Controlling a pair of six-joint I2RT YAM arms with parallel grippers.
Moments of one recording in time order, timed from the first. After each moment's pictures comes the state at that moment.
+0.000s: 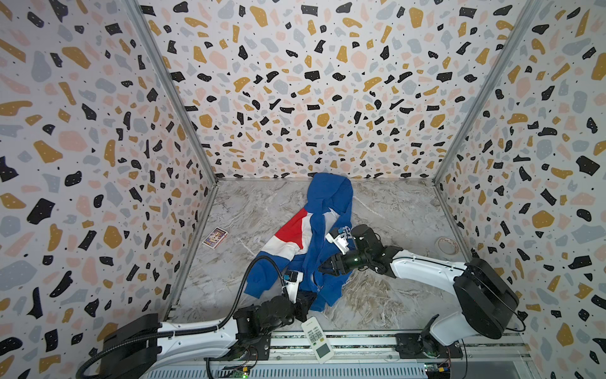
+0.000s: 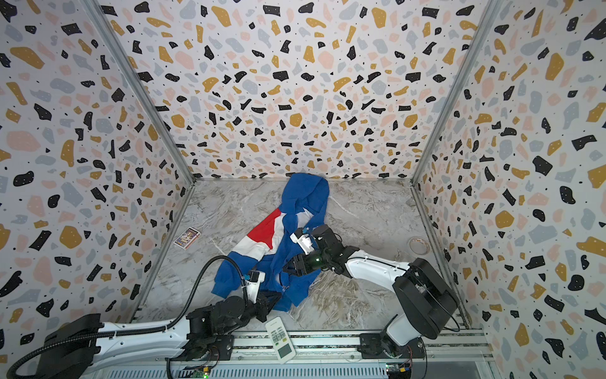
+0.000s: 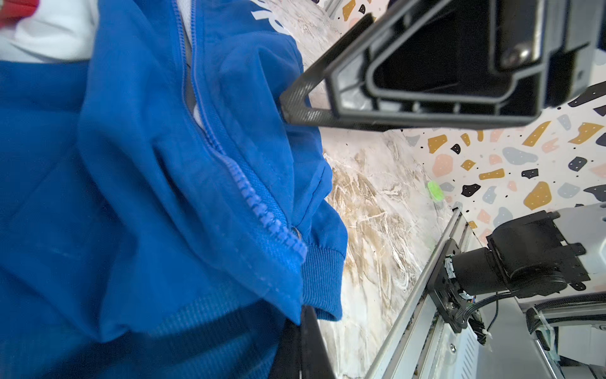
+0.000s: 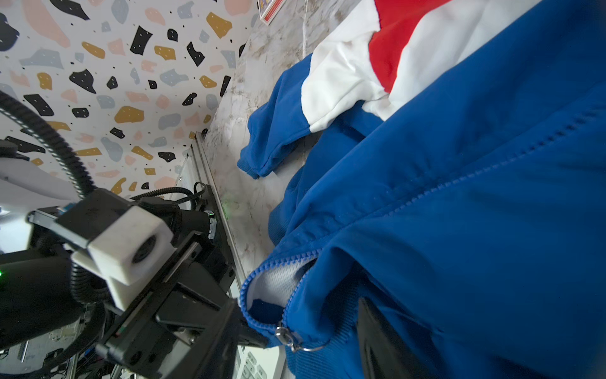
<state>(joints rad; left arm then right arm) -1.19 0.81 0.04 0.38 -0.22 -0.81 0.77 1.54 0.80 0.03 -0.69 0.46</state>
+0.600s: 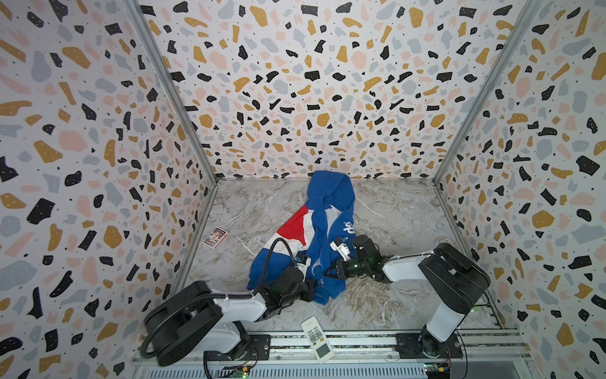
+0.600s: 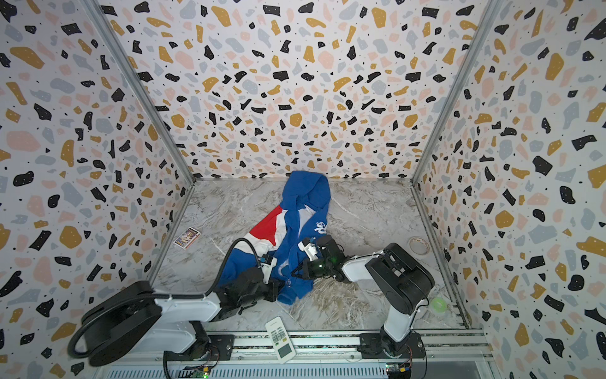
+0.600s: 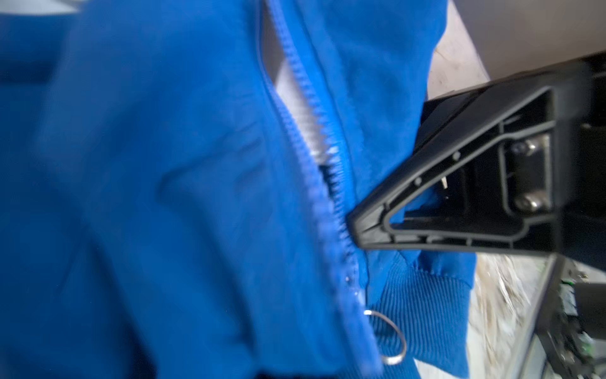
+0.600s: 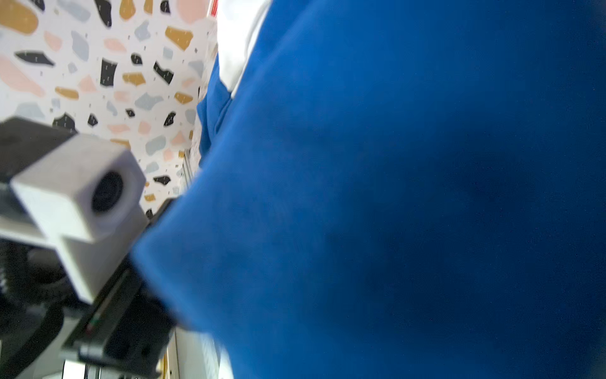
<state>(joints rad) -0.86 1.46 0.37 0.41 0.08 -0.61 0.67 1.73 0.70 0.30 -0.70 0.60</state>
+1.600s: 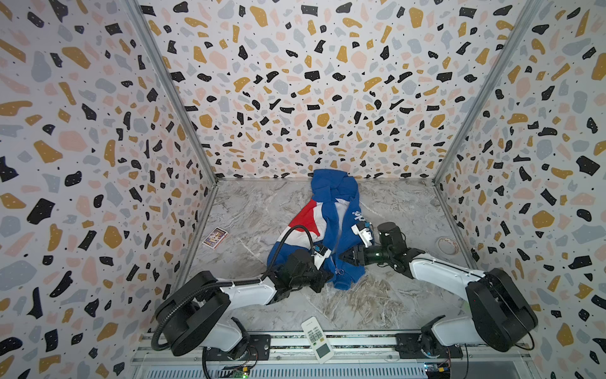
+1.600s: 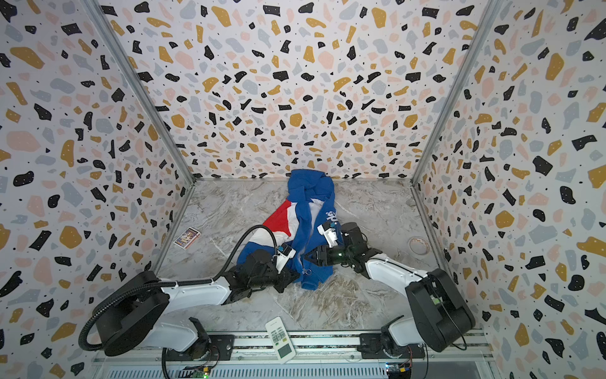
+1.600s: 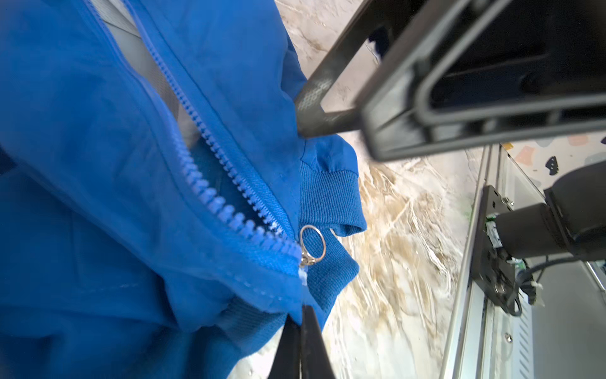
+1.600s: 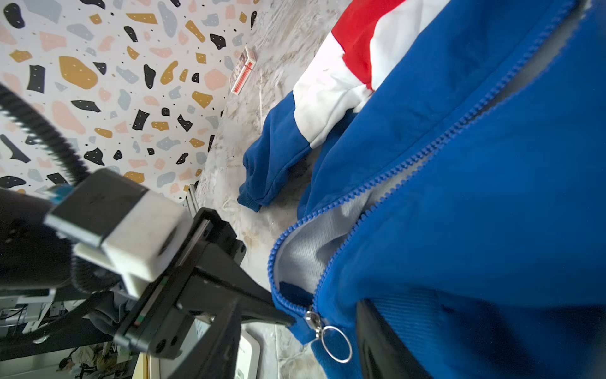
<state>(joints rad) -0.82 1.40 0.45 0.36 0.35 -0.34 0.50 1.36 0.61 0.11 -0.76 0.48</state>
